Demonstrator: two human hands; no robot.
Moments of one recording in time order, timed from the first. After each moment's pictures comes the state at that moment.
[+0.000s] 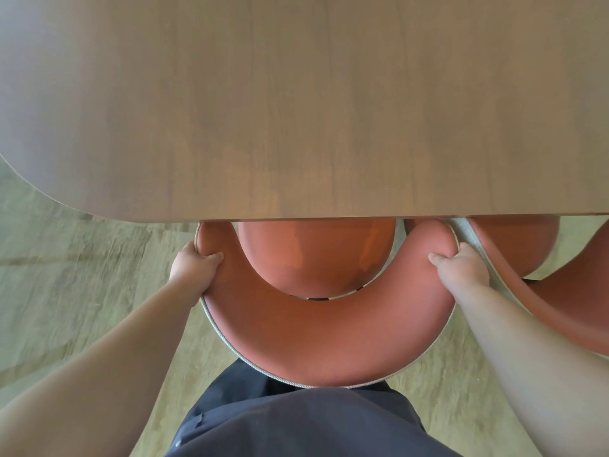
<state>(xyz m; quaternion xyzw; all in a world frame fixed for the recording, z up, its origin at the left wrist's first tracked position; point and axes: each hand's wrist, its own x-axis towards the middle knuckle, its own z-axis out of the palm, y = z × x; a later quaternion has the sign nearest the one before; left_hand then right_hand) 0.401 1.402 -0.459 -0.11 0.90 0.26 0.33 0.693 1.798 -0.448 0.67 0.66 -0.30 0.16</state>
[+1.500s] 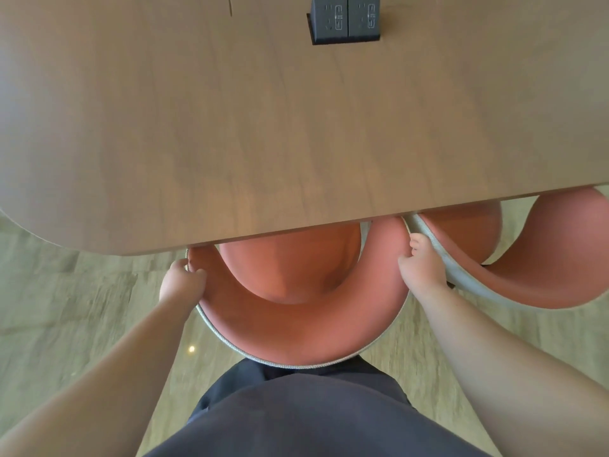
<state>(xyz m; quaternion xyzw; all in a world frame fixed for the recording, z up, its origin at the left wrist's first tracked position) 0.403 1.414 -0.398 -0.07 0.91 0.23 0.33 0.692 1.742 -0.372 0.63 0.69 -0.36 0.04</state>
